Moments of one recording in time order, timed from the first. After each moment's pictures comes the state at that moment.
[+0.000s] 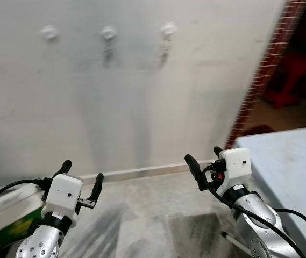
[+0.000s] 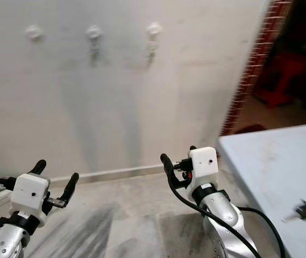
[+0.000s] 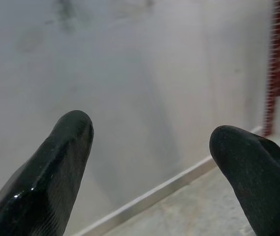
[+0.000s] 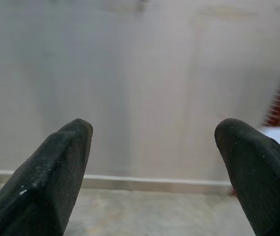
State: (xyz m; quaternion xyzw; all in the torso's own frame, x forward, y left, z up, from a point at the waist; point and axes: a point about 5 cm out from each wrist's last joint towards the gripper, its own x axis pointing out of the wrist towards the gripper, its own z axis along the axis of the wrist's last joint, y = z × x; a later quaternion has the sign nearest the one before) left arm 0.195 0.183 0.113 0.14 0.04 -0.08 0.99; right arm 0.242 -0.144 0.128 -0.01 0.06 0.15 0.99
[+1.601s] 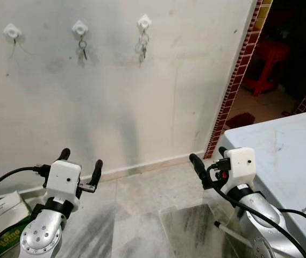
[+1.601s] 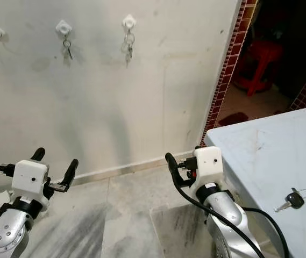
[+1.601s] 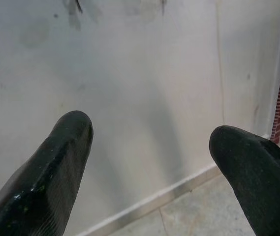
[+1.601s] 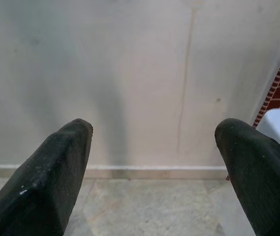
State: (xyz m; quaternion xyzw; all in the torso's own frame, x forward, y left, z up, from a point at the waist) left arm 0.215 0.185 0.120 0.12 0.02 -0.06 0.99; right arm 0.242 -0.149 0.128 -0.01 0.07 0.13 0.99
